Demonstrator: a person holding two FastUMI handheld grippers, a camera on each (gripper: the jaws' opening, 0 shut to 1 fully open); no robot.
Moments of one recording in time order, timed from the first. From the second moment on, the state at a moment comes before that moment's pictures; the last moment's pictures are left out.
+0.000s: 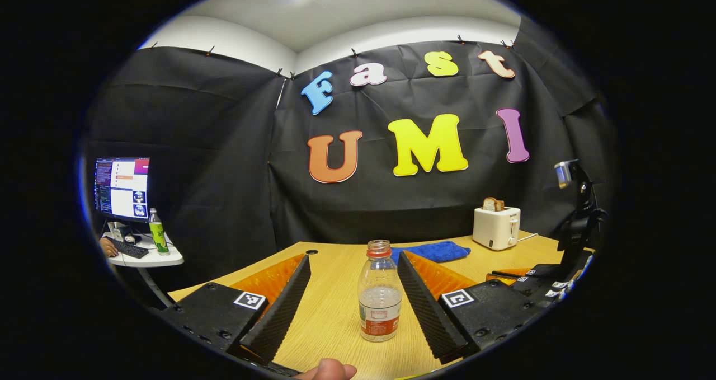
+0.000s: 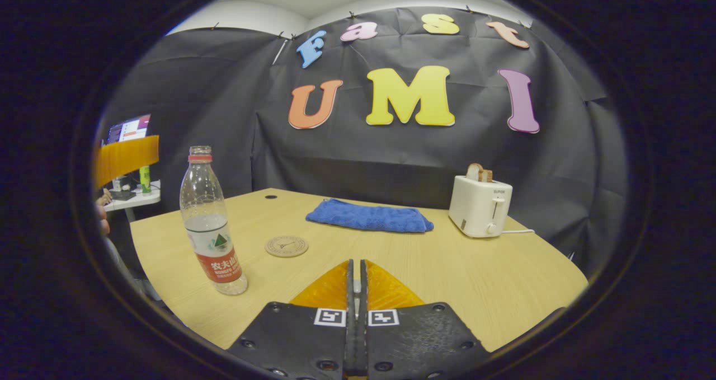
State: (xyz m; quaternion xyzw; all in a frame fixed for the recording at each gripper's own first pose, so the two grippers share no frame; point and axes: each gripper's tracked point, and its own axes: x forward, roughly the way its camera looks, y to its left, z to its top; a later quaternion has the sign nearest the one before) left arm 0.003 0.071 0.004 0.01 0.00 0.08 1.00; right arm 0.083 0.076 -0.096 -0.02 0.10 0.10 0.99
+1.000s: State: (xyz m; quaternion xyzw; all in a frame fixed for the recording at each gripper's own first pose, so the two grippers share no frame) left arm 0.037 0.038 -0.132 -0.05 0.17 0.00 0.98; right arm 0.040 0.018 -0.076 -0.03 0.09 0.09 0.99
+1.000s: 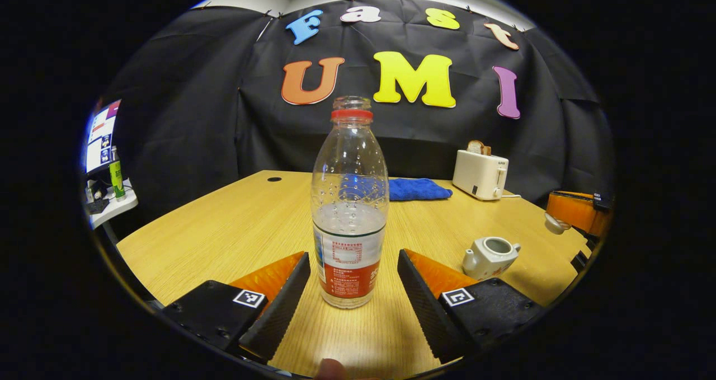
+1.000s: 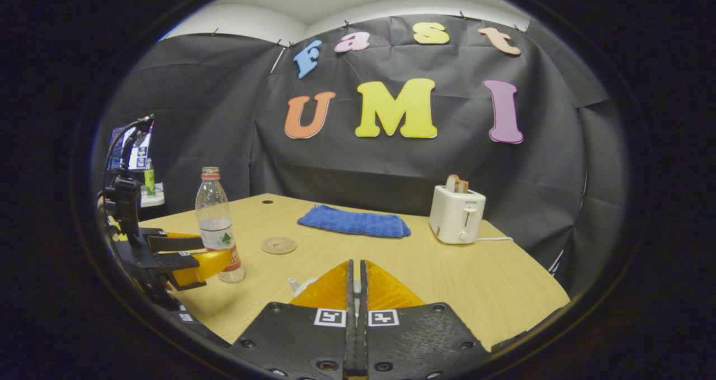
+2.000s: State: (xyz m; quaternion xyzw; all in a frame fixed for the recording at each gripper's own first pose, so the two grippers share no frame) left arm 0.040 0.064 -0.114 0.20 0.19 0.02 0.96; right arm 0.027 -0.011 -0.076 -0.02 0.09 0.08 0.99
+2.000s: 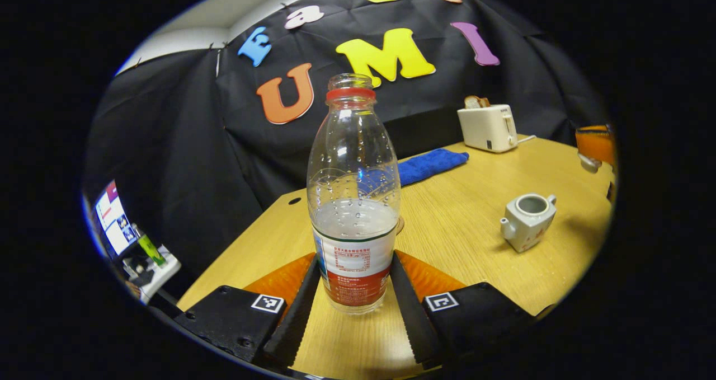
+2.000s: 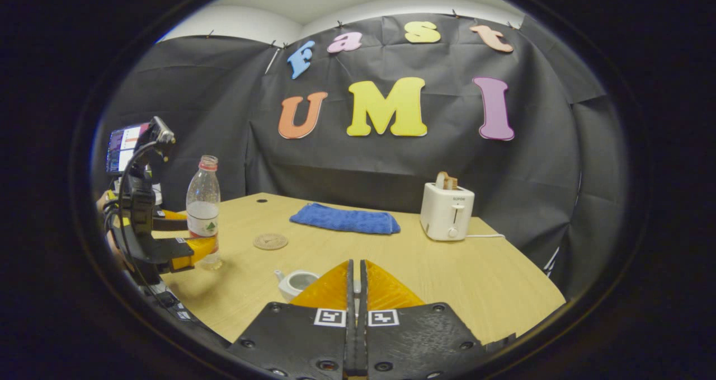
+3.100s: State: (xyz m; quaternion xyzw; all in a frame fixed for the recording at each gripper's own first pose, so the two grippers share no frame) left arm 0.068 0.039 -0.101 0.70 0.20 -0.07 0.69; right arm 0.014 -0.071 -0.097 0.00 0.10 0.05 0.99
